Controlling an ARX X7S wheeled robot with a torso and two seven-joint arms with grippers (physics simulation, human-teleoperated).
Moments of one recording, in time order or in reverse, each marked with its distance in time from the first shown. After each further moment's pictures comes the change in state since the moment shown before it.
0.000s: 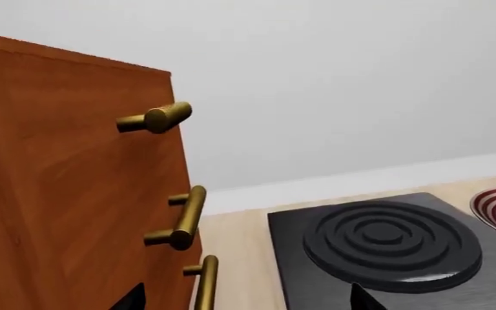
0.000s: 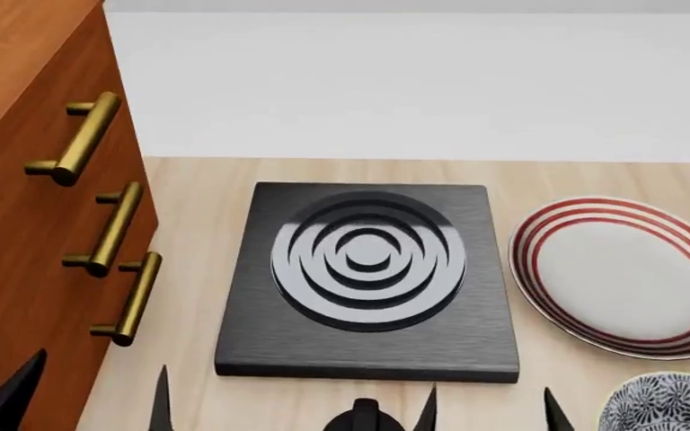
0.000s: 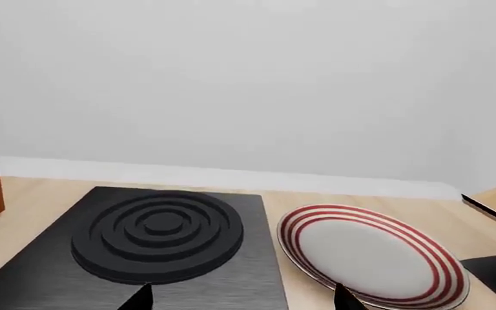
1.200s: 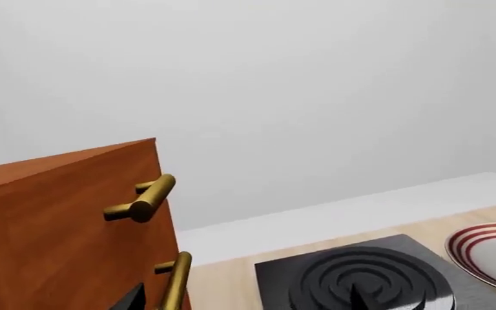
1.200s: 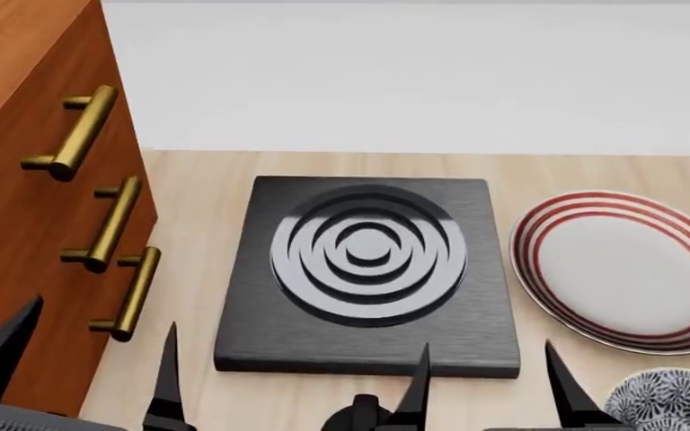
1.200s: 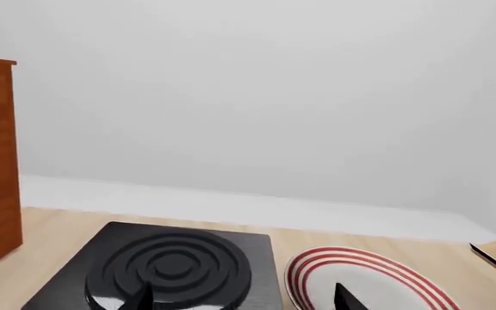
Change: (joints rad) left arm -0.075 -0.034 0.046 0.261 0.004 -0.218 -0.020; right arm 0.046 0.055 -0.010 -0.198 0.032 0.148 0.017
